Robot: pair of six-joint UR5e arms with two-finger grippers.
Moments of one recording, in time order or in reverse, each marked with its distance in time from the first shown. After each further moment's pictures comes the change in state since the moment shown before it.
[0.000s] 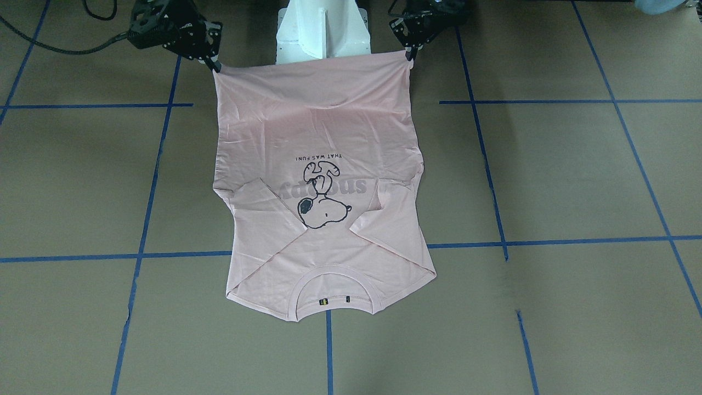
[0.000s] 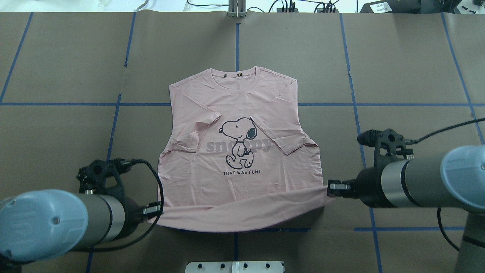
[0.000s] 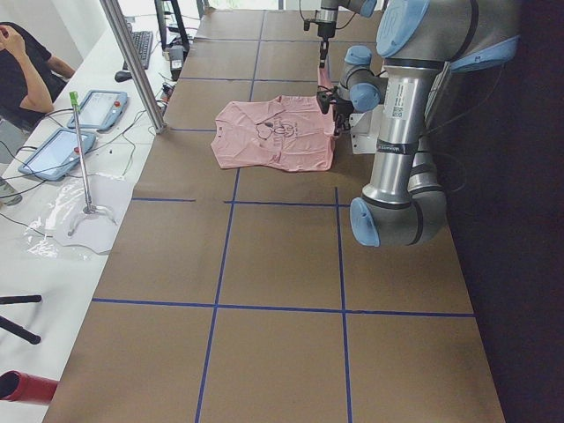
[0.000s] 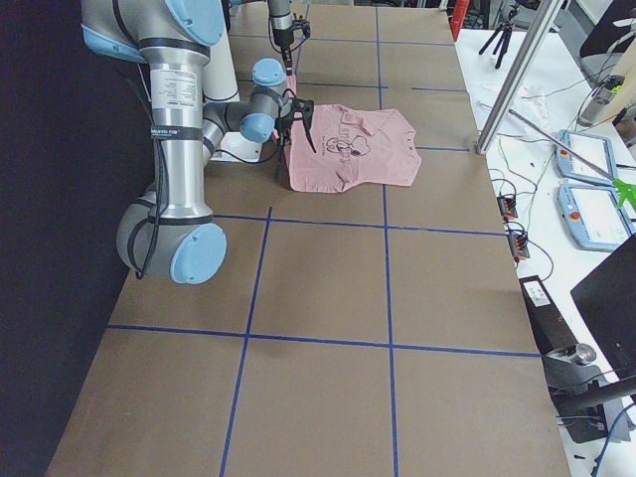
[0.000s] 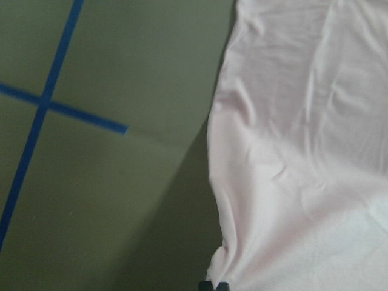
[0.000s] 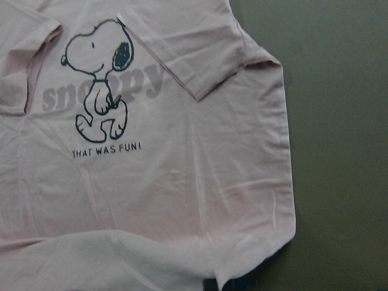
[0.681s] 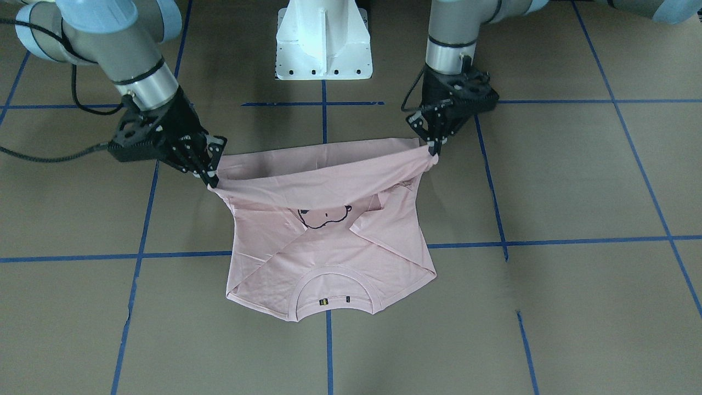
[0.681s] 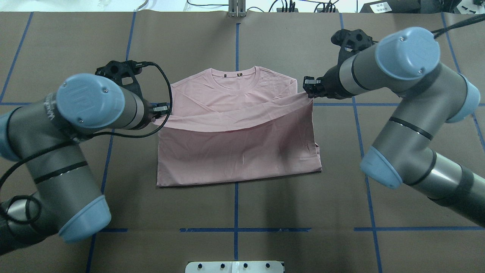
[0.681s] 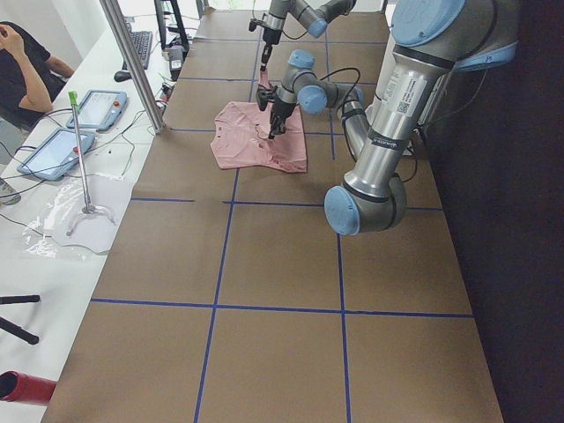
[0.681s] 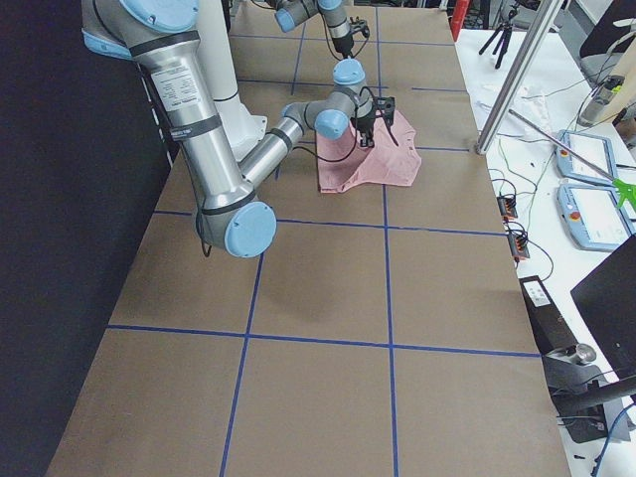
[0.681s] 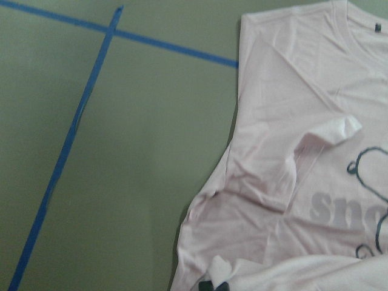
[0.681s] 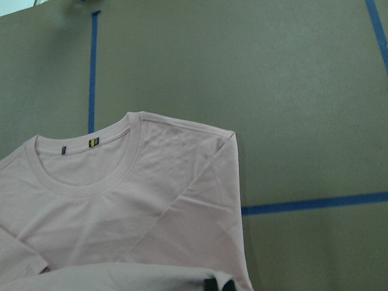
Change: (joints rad) left arm -0.355 -0.191 0.433 -0.204 -0.002 0.236; right arm 0.316 0.406 -0.496 0.005 0.040 -0.144
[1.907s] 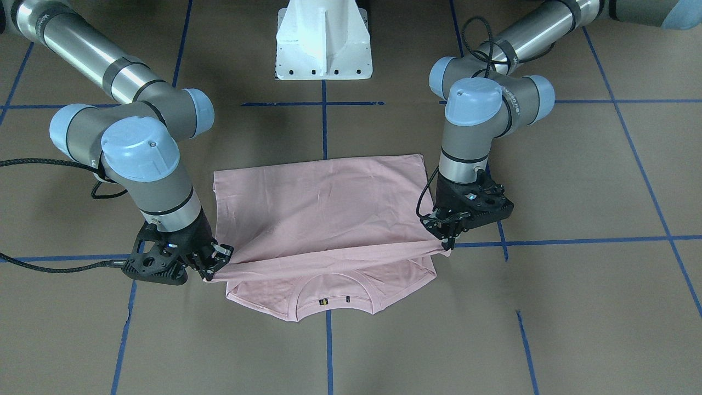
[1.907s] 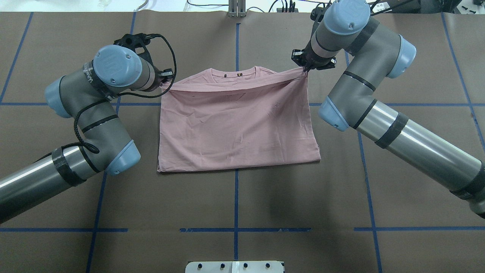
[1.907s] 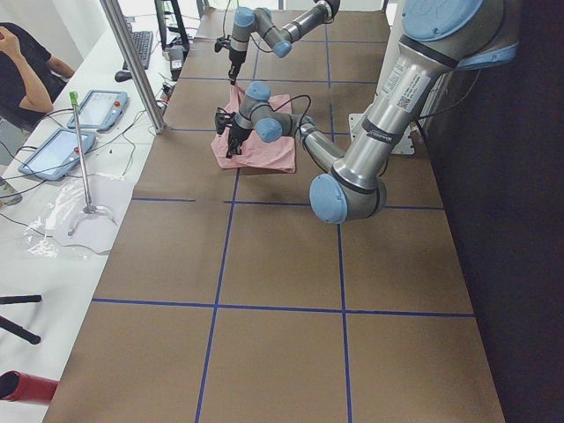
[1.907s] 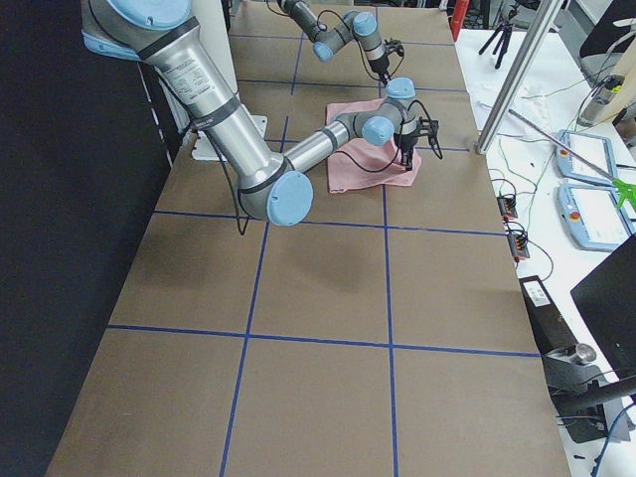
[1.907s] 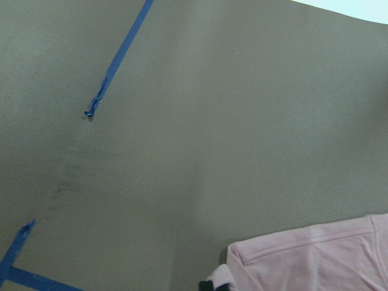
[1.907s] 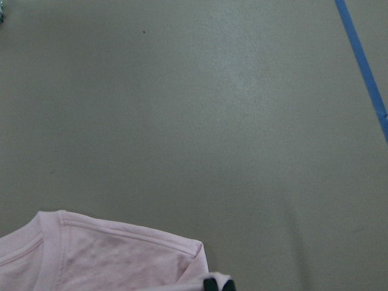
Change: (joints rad) left arm -0.095 -0.108 0.399 -0.335 0.001 0.028; right arm 0.059 0.231 -0.450 0.040 -0.005 -0.051
